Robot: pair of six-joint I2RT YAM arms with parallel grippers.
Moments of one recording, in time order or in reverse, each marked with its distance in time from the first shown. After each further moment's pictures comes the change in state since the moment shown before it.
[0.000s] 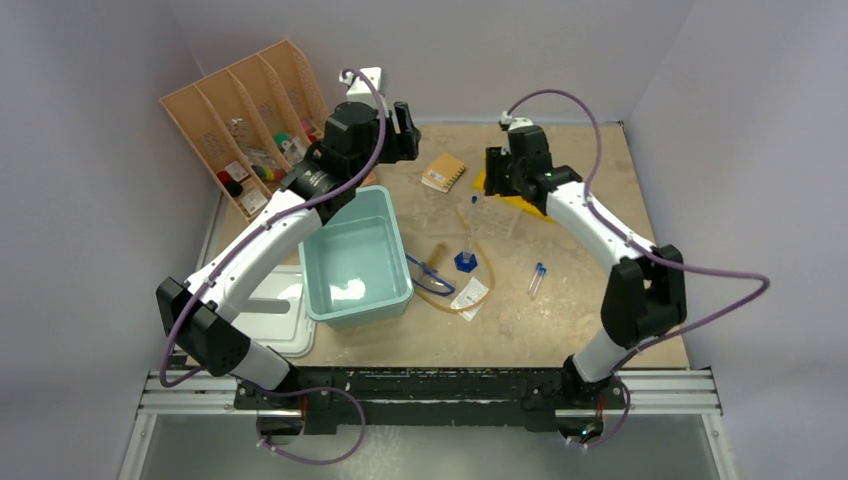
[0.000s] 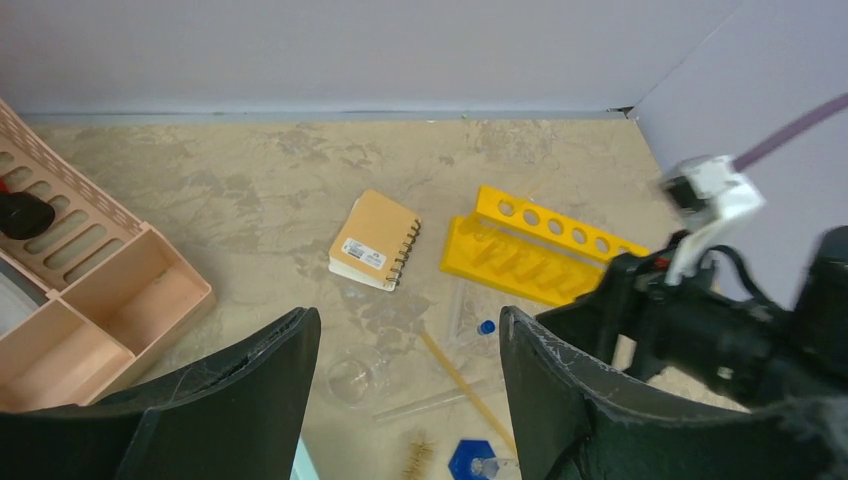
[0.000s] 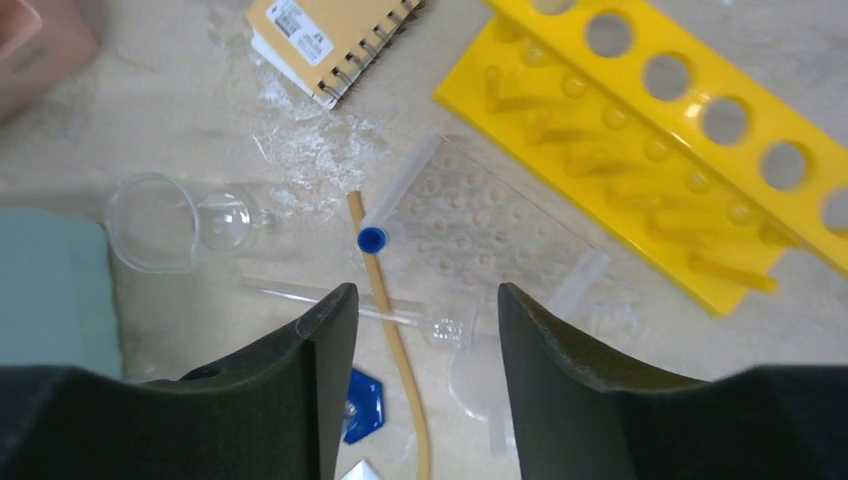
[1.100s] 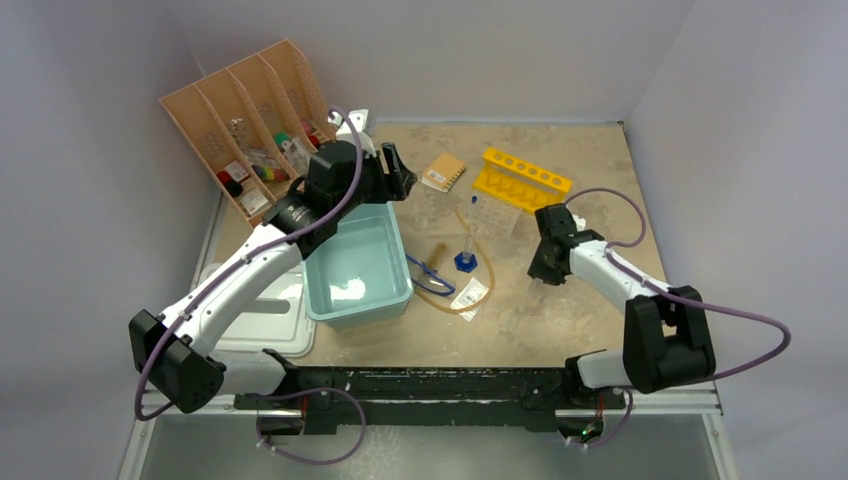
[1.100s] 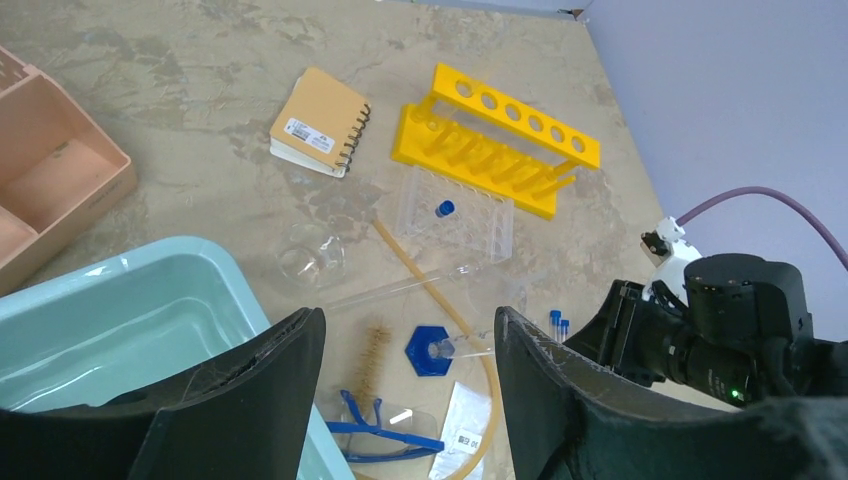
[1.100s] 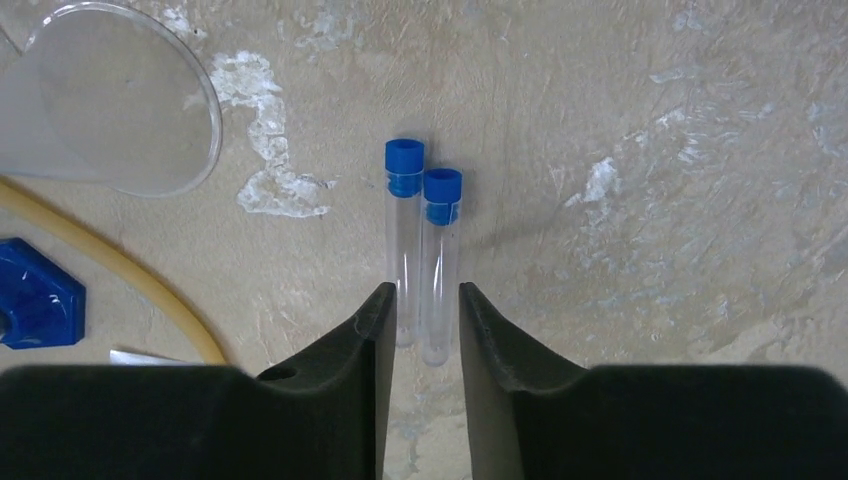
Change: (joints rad) left arm 0.000 -0.204 -0.292 0.000 0.157 -0.129; right arm -0.135 -0.309 -0.580 -0.209 0.149 0.442
